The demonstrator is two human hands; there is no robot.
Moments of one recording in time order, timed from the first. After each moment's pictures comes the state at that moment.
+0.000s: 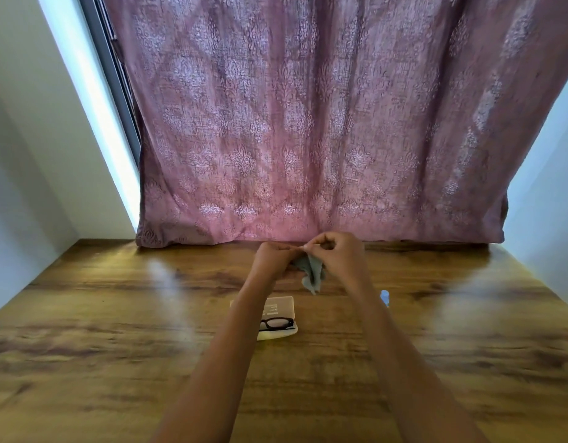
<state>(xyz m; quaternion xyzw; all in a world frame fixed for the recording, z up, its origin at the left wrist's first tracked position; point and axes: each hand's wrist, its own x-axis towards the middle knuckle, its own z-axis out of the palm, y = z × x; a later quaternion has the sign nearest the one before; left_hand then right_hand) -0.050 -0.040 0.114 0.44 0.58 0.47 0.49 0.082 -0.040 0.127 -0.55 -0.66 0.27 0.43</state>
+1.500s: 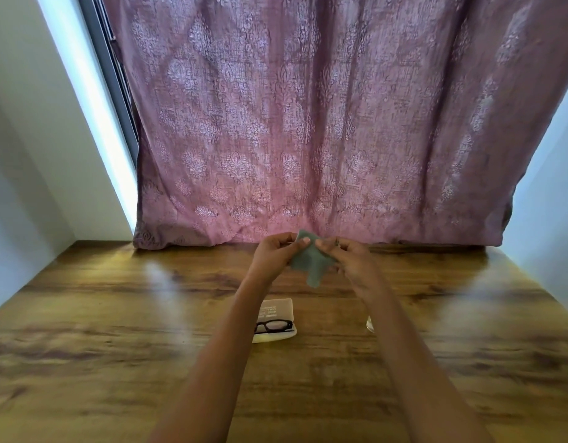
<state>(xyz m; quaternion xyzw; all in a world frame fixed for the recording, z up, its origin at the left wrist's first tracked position) -0.054 -0.049 0.122 0.54 0.48 0.51 0.48 0.099 -0.039 0.120 -0.45 -0.53 0.54 0.47</state>
